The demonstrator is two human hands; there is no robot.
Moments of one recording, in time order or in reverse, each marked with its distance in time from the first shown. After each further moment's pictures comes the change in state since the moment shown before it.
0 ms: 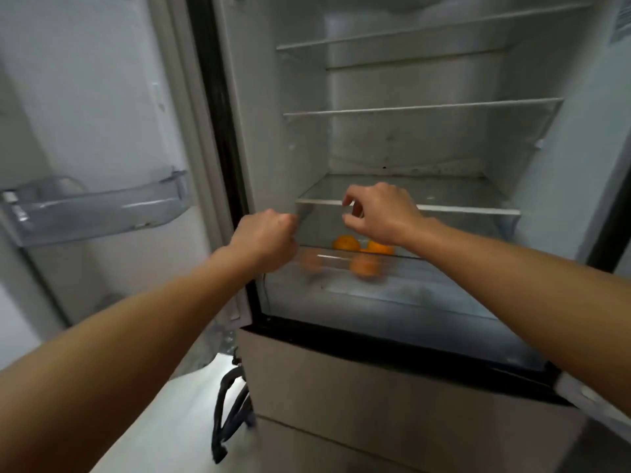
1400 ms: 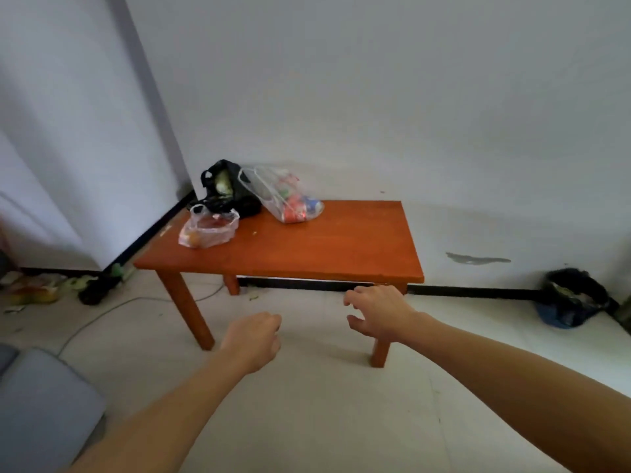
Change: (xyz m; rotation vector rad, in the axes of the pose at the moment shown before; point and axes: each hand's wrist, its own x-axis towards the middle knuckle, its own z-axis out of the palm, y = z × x) left_hand -1.066 -0.255 -0.161 0.076 -0.528 -1.450; right_hand -0.412 -0.979 0.063 0.413 -0.470 -1.487
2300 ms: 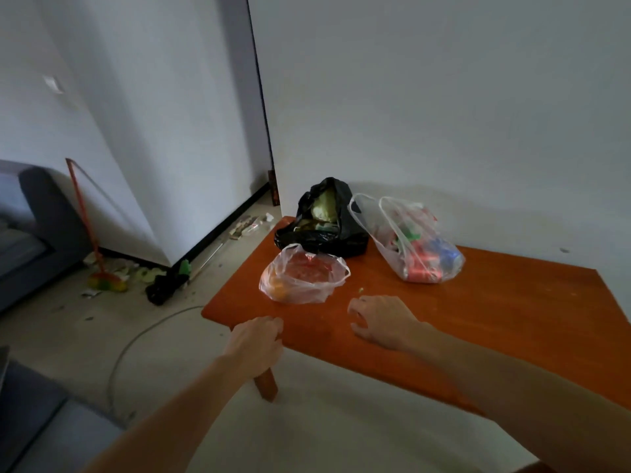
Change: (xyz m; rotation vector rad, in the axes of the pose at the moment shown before) left_hand 0.283 -0.420 0.016 -0.133 0.008 -0.249; right_hand 0.552 -0.077 0.061 0.055 -0.049 -0.214
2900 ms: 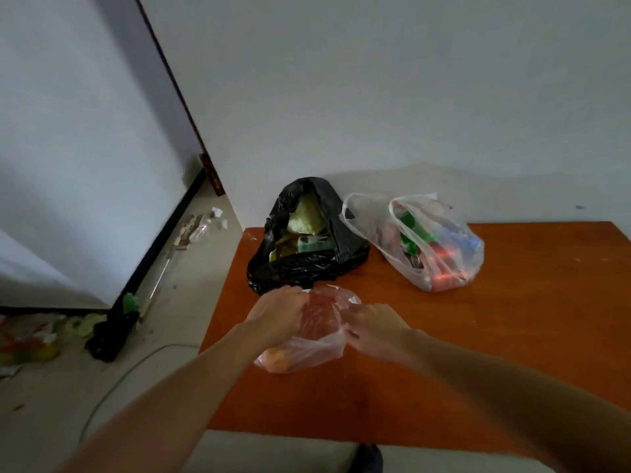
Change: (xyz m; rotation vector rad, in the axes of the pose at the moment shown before) left_hand 0.311 -0.083 -0.011 0.088 -0.052 0.446; right_hand 0.218 0.049 0.050 0.151 -0.052 0.169
